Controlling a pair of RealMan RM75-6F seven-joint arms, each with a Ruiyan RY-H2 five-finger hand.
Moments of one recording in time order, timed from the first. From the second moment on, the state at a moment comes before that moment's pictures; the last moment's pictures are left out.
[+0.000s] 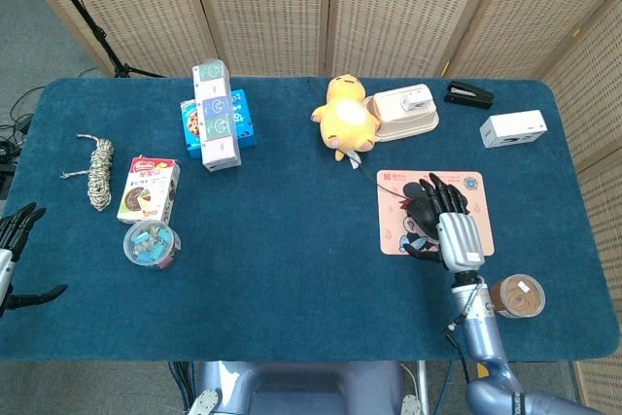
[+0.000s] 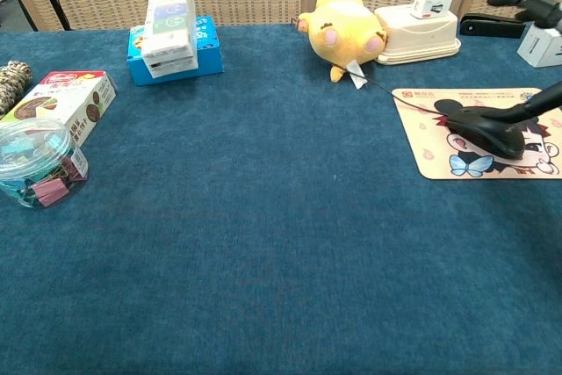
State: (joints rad) left arm -0.12 -0.93 -0.03 -1.74 1.47 1.38 -0.24; right arm 0.38 -1.53 0.23 -1.53 -1.33 1.32 -0.07
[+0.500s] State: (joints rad) left arm -0.07 -1.00 0.00 -1.69 1.48 1.45 -0.19; right arm 0.17 -1.30 0.03 -1.51 -1.55 1.54 -0.03
